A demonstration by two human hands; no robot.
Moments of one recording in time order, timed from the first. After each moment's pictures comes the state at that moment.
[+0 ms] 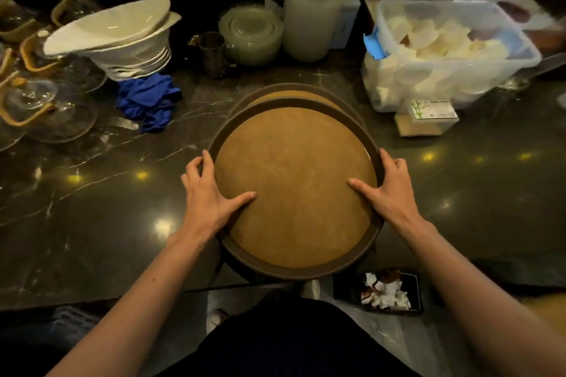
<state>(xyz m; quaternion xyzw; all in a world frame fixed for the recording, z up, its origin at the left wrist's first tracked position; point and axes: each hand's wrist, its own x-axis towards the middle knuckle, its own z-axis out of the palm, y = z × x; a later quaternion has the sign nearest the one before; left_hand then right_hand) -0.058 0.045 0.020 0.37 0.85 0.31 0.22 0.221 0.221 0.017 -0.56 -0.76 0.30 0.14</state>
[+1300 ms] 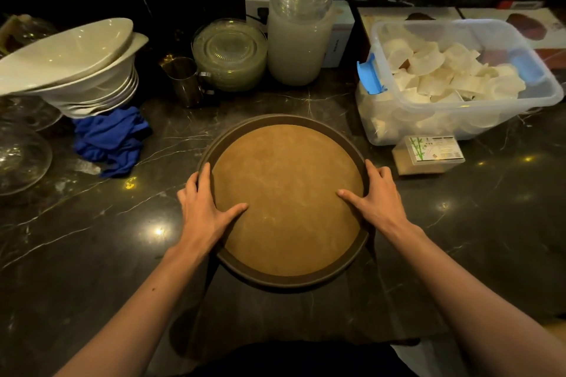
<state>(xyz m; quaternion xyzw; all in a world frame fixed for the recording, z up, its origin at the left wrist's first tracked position) -0.085 0.154 -0.008 0.36 0.86 0.28 0.24 0.187 0.337 -0.003 -0.57 -0.77 0.29 0.03</state>
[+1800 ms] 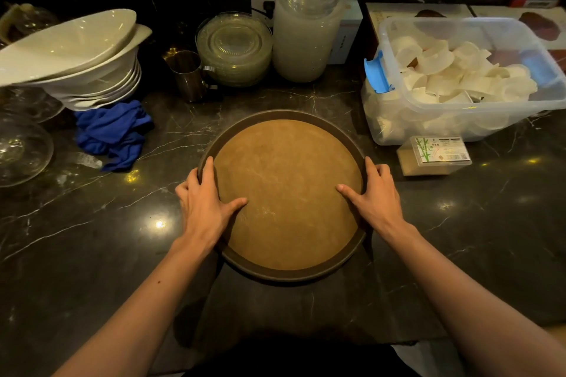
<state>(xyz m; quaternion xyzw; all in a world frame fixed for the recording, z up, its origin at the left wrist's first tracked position) -0.085 0.163 -0.005 0.33 0.89 0.23 0.22 0.177 0.341 -0.017 -0.58 -0.78 0.25 0.03</state>
